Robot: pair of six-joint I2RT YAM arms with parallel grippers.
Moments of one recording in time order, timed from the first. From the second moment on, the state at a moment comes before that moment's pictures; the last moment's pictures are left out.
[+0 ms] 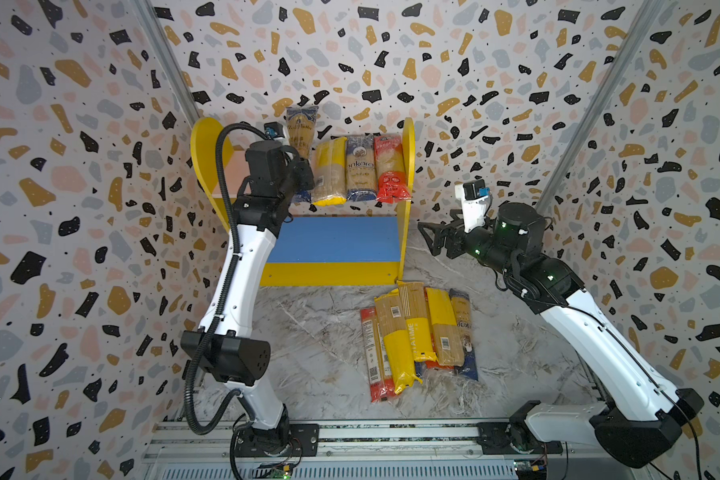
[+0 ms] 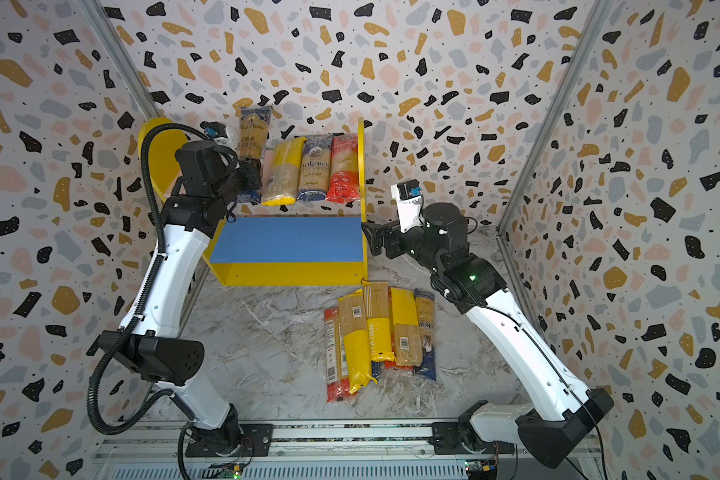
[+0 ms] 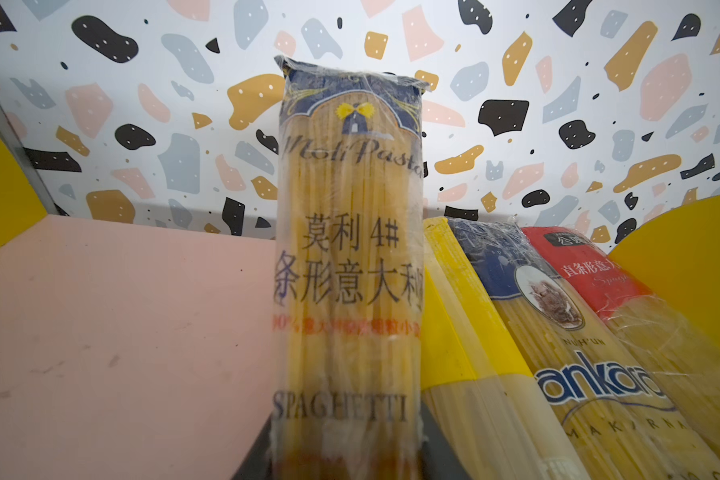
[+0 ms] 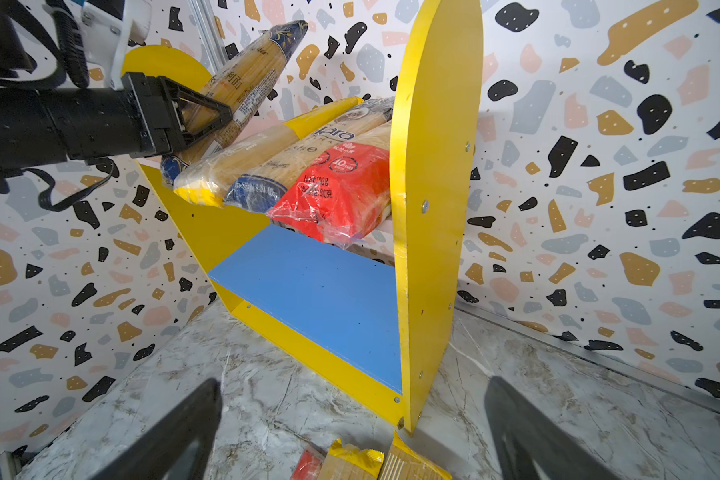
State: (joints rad) left arm -0.16 1.75 2.14 -0.56 -0.04 -0.19; right arm 0.59 1.28 1.55 -0.43 -0.09 0.13
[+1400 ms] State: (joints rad) left arm -0.42 0.84 1.05 -0.20 -0.12 -0.45; right arm 0.60 1.10 1.24 -0.41 -0.24 0.18
